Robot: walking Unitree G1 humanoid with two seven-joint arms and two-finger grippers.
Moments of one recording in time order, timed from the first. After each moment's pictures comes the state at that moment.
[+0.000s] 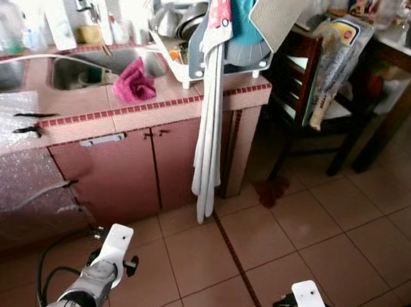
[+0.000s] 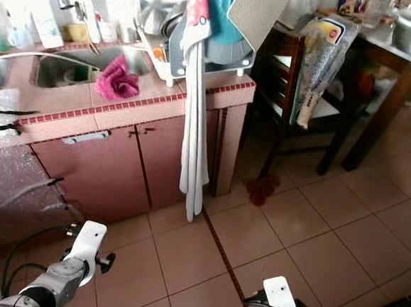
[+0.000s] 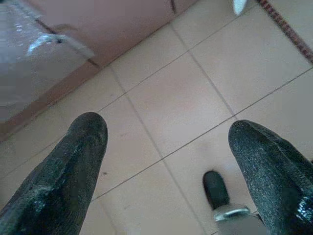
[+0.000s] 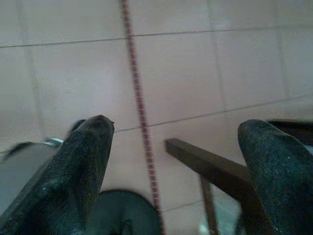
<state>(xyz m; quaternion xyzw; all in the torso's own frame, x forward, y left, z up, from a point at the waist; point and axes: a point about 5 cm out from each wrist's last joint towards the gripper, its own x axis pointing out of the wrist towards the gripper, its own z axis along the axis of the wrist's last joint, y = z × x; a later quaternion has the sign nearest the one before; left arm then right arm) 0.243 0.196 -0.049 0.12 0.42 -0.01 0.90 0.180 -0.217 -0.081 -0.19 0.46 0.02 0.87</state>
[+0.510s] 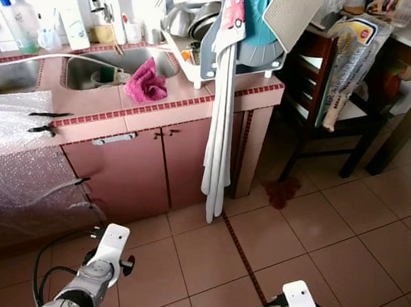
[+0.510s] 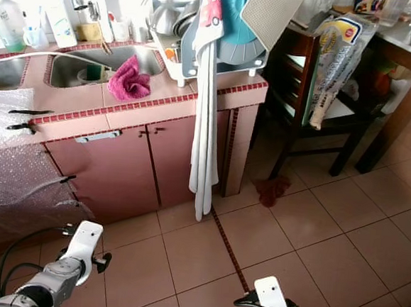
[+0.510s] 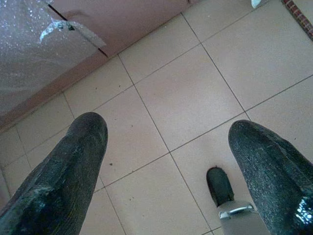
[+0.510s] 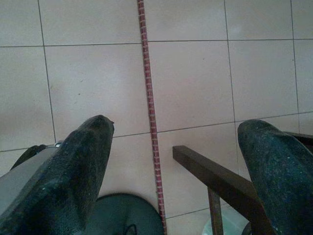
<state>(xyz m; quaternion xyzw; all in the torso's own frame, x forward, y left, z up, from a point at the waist) 0.244 0.197 -0.049 0.12 0.42 -0.01 0.90 0.179 -0.216 -0.081 -0.20 0.46 0.03 0.87</state>
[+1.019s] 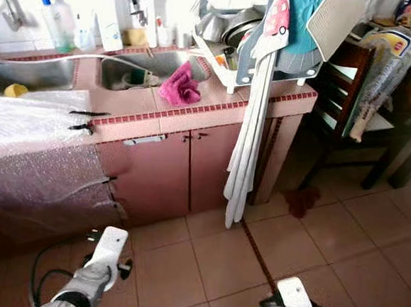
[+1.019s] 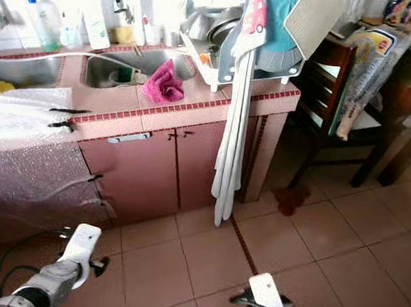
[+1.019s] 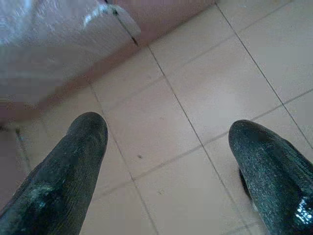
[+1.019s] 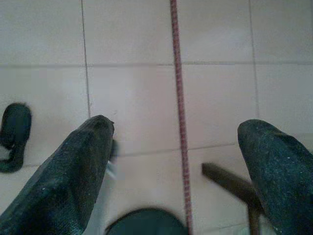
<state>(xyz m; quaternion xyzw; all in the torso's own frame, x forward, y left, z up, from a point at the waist) 0.245 0.204 -0.047 0.13 0.43 -0.01 0.90 0.184 -0.207 -0.080 -0.20 0.45 0.04 0.87</state>
